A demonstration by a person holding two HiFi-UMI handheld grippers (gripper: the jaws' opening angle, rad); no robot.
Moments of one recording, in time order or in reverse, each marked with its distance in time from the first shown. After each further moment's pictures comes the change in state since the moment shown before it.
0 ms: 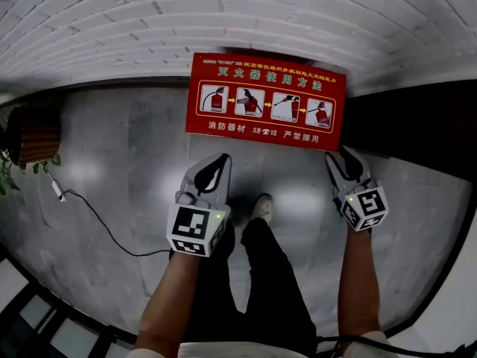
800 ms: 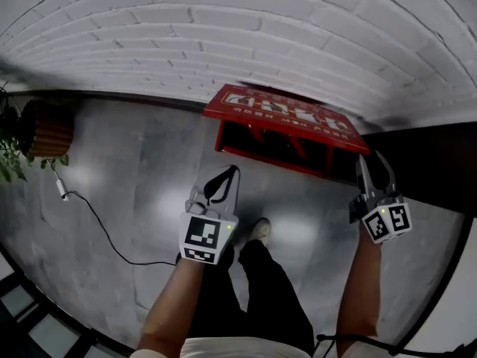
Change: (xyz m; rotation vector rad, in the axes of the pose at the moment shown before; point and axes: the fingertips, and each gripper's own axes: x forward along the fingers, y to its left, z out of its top) left arm -0.030 0.017 0.075 0.067 -0.086 0.069; right arm -0.033 -0.035 0.181 0.086 -0.321 -0.053
